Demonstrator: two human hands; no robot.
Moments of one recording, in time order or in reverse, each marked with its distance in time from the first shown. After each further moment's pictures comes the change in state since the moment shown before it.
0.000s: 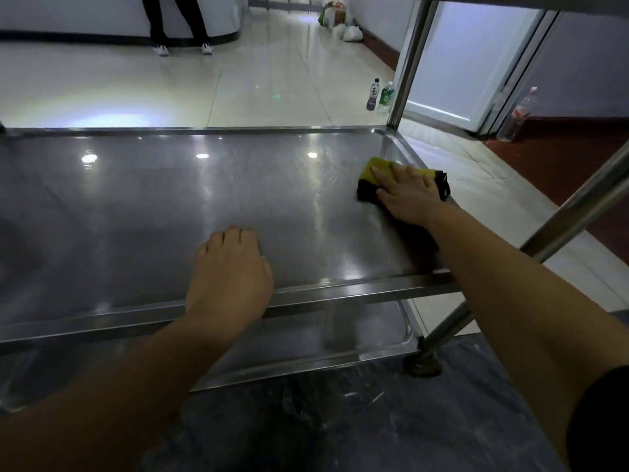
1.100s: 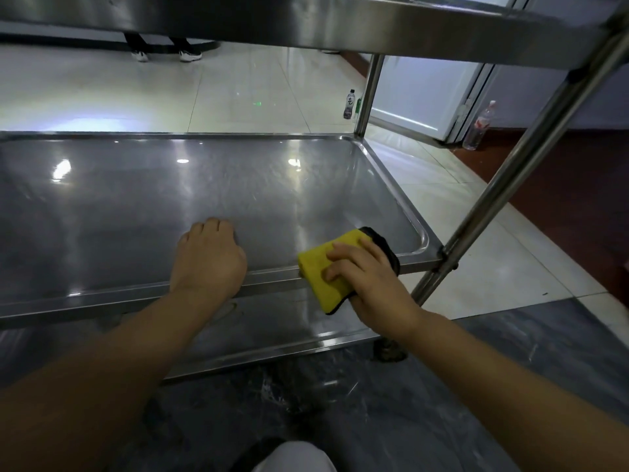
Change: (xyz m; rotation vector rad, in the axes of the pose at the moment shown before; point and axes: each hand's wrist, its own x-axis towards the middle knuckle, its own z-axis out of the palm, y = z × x) left_hand -0.005 0.005 -0.007 0.001 0.063 0.032; right_hand -0.186 -0.028 0.042 0.316 0.424 -0.646
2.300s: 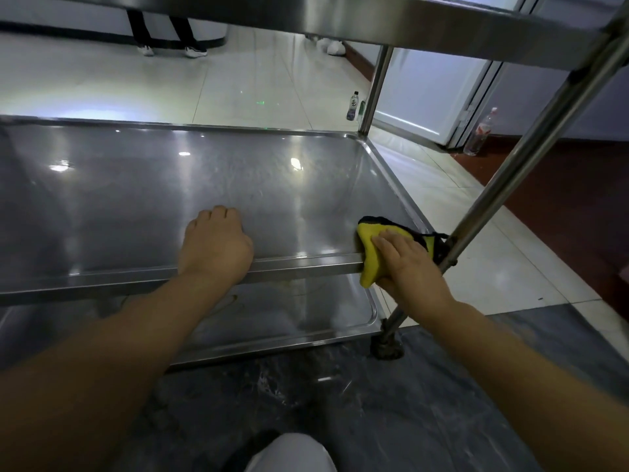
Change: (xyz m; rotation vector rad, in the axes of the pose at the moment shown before) left_hand 0.000 0.005 0.001 0.036 0.003 -0.005; right_hand -0.022 0.030 -0.019 -0.374 0.001 0.231
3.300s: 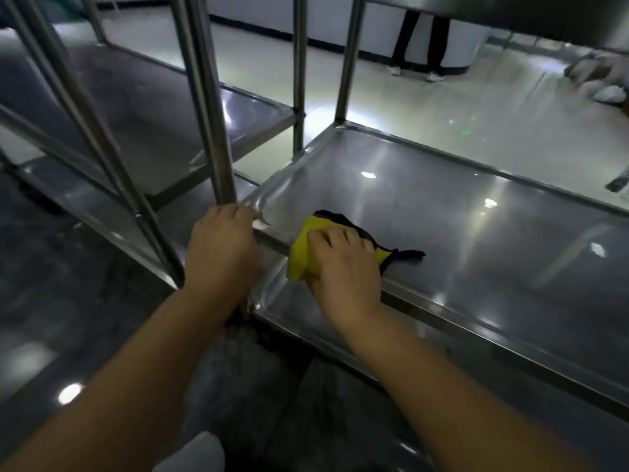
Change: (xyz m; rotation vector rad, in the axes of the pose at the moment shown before) left_hand -0.145 -0.327 -0.153 0.165 0.249 -0.485; right_hand 0.172 -0.482 0.053 0.296 0.153 -0.442
